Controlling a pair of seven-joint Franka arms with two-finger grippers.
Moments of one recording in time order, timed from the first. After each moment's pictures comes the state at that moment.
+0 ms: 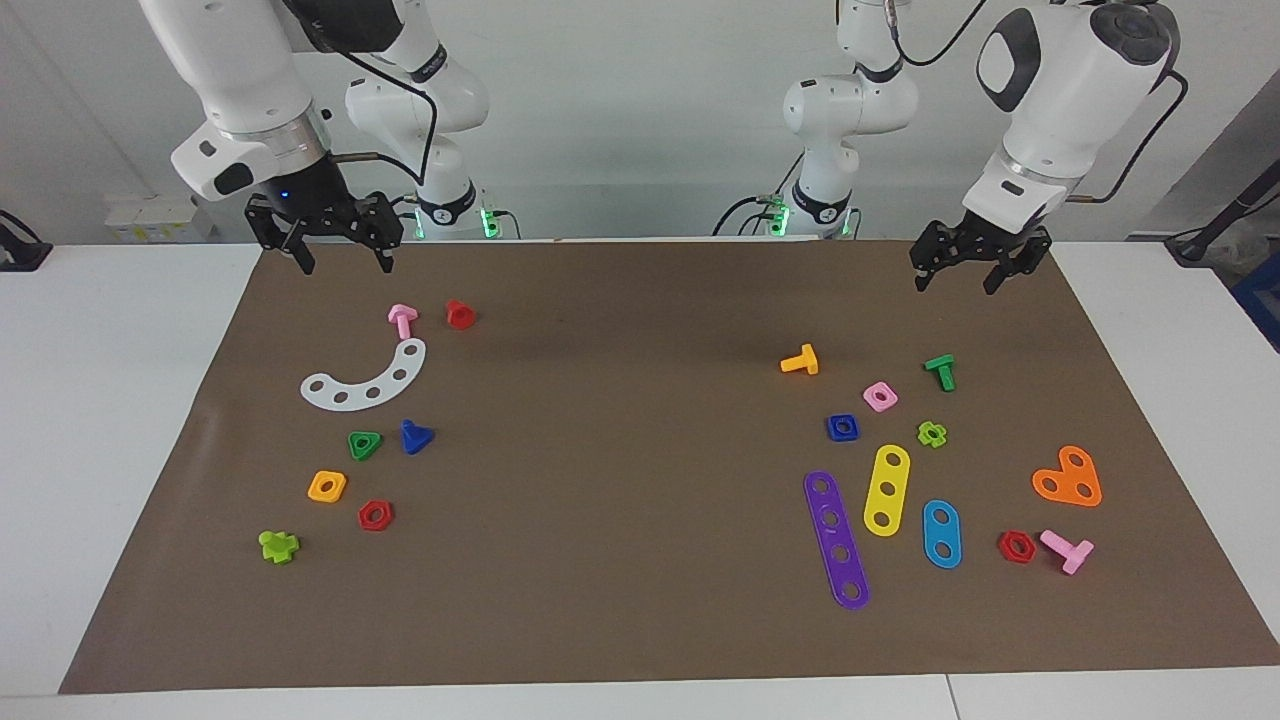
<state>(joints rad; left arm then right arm) 0.00 -0.12 -0.07 -1.85 -0.03 1.73 0.06 0.10 -0.04 -0.03 -1.62 0.00 1.57 0.09</state>
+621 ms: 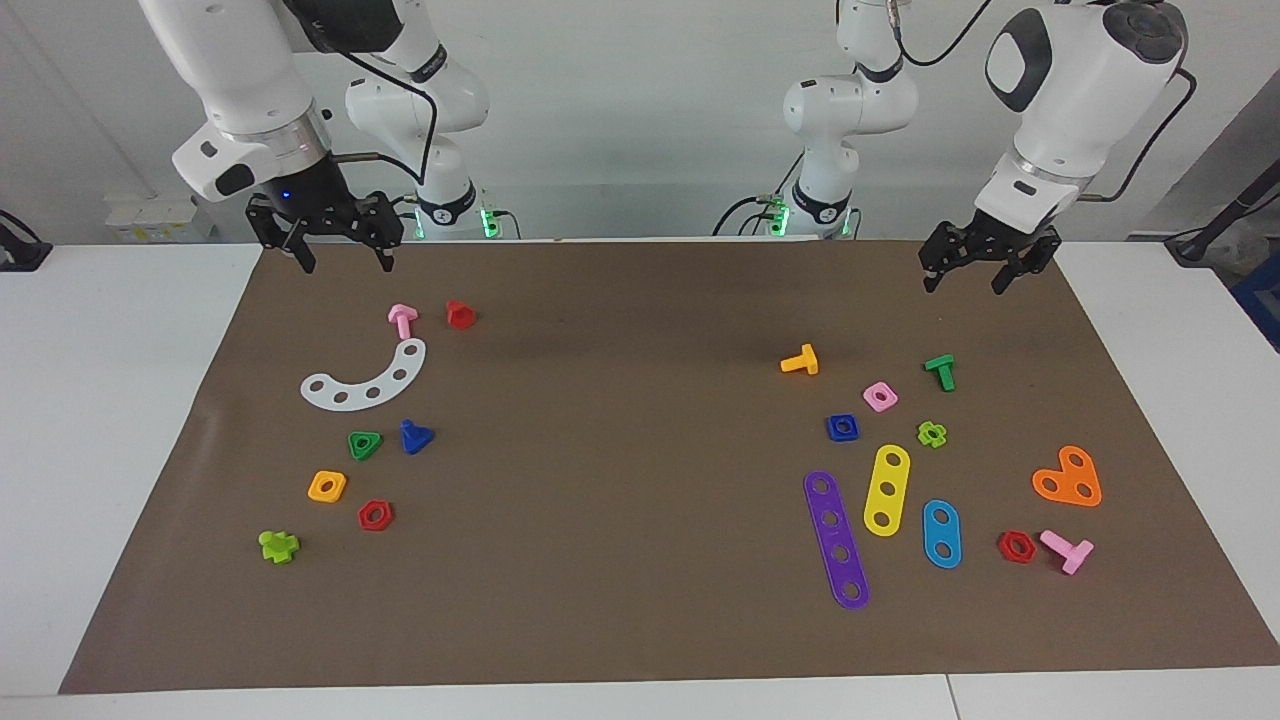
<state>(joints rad) 0.01 -0.12 -0.06 -1.85 -0.03 1.75 0.06 0.10 -0.04 -0.03 -1.62 0.00 1.56 0.09</state>
